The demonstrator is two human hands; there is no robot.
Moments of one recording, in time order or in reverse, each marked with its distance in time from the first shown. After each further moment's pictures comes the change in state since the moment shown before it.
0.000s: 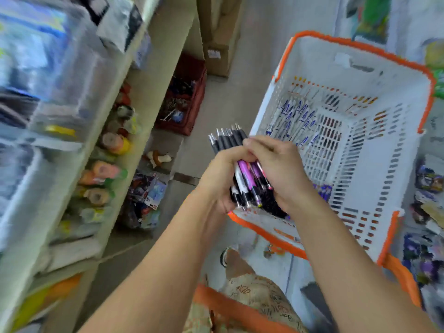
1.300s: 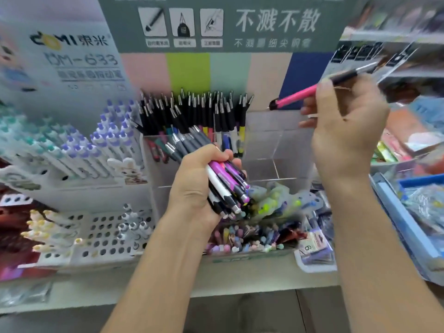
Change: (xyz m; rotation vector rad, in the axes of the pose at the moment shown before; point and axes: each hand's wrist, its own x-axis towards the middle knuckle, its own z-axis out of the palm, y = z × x) left_hand -0.529 0.110 -0.388 -0.972 0.599 1.198; right_hand -0.297 -0.152 0.605 -0.032 -0.771 -0.994
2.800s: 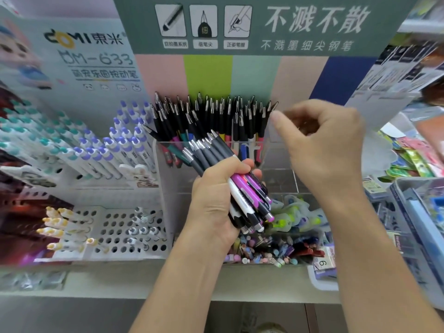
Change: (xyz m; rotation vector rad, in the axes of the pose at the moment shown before) left_hand 0.012 0.000 0.001 0.043 0.144 0.023; right_hand -0.002 -0.001 0.040 -0.366 -0.357 0.034
